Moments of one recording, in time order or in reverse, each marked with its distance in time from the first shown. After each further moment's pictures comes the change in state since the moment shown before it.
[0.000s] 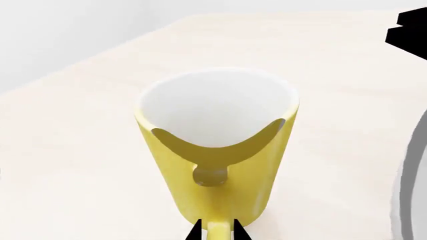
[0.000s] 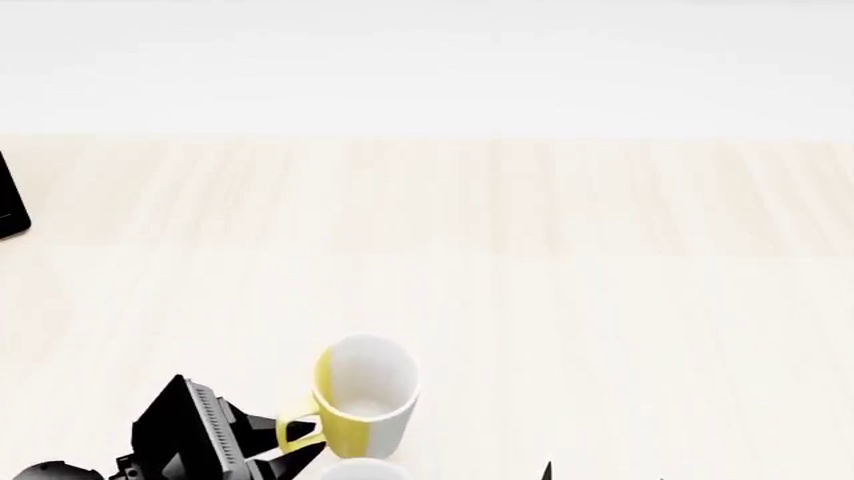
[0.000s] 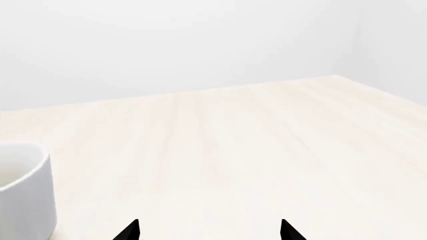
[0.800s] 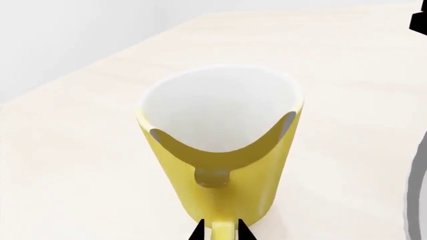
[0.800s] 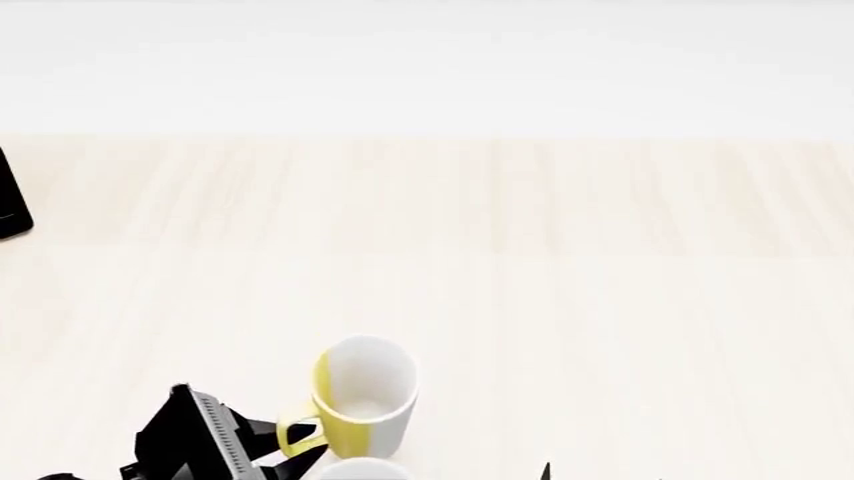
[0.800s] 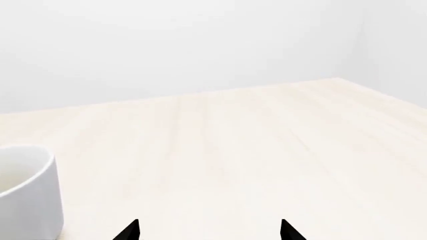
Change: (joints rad) left arm 0.040 0.004 -0.012 0.047 0.035 0.007 -0.079; right arm -0.008 0.015 -0.016 -0.014 0.012 -0.010 0.013
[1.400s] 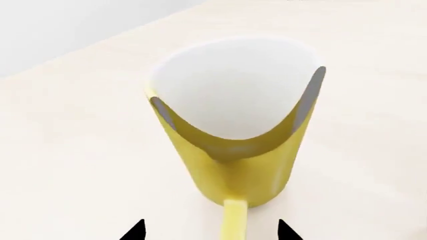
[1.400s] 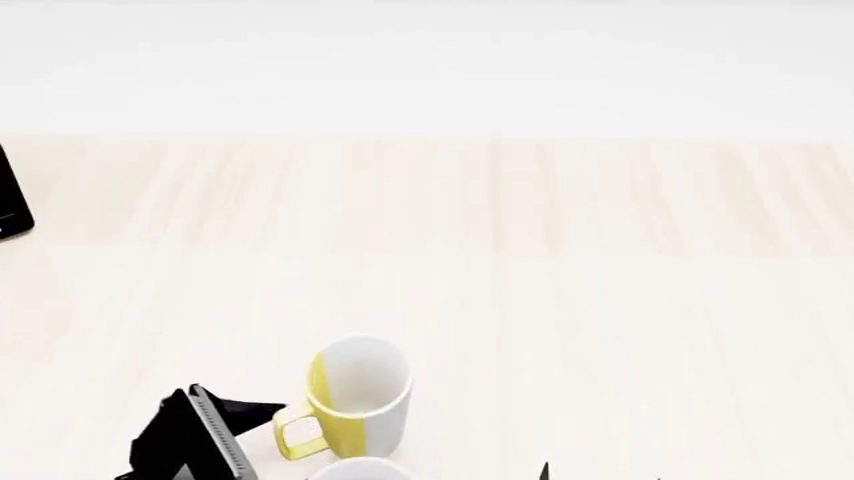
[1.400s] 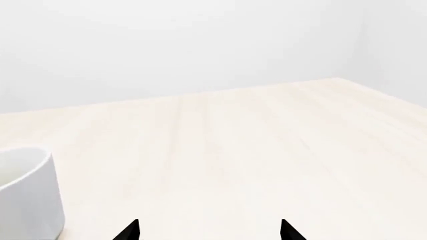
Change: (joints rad) left arm 0.001 0.001 -0.002 -0.030 -0.006 -0.040 -0.043; right arm 0.004 0.007 -0.012 0.003 0.008 -0.004 0.009
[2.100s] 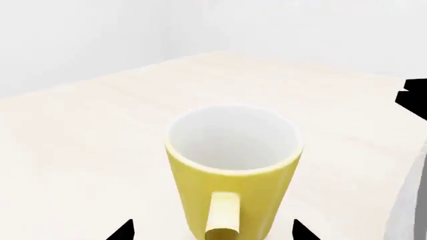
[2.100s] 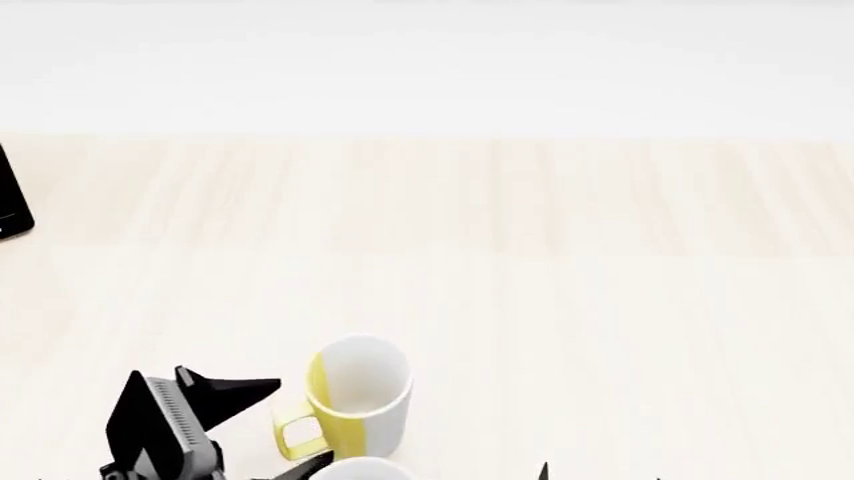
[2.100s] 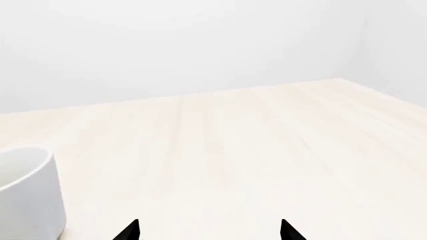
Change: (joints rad) left arm -0.007 0.015 -0.227 -0.015 -0.041 0.019 0.210; right arm 0.000 0.010 -0.012 -0.001 0.008 -0.007 0.009
